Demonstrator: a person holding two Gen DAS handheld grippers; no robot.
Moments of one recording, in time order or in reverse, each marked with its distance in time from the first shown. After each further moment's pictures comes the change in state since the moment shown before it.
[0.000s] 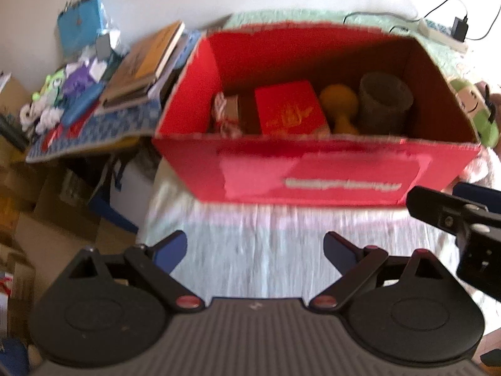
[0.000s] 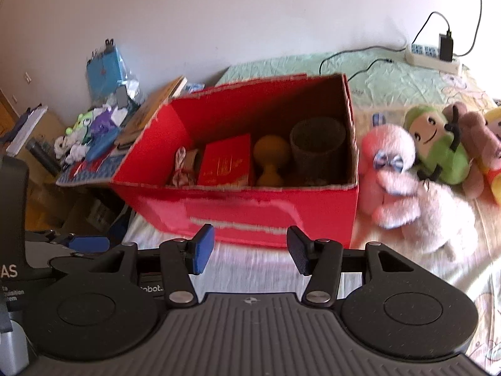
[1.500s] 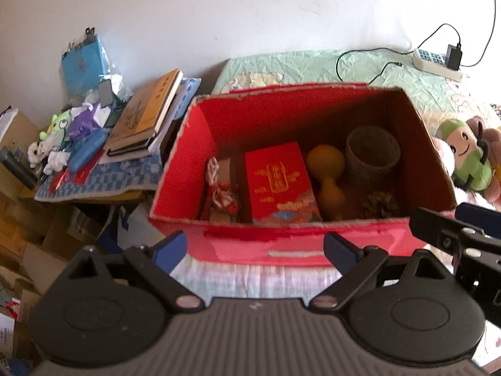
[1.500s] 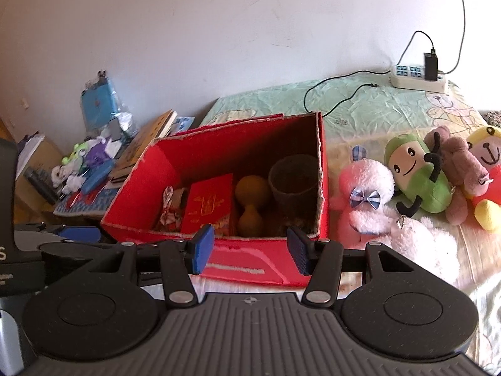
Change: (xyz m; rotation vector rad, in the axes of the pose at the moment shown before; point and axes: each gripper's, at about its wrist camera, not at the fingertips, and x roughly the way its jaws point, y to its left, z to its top) left arm -0.026 -0.019 0.050 0.034 -0.148 0.026; right arm -0.011 -0.025 0.029 0.038 -0.104 -0.008
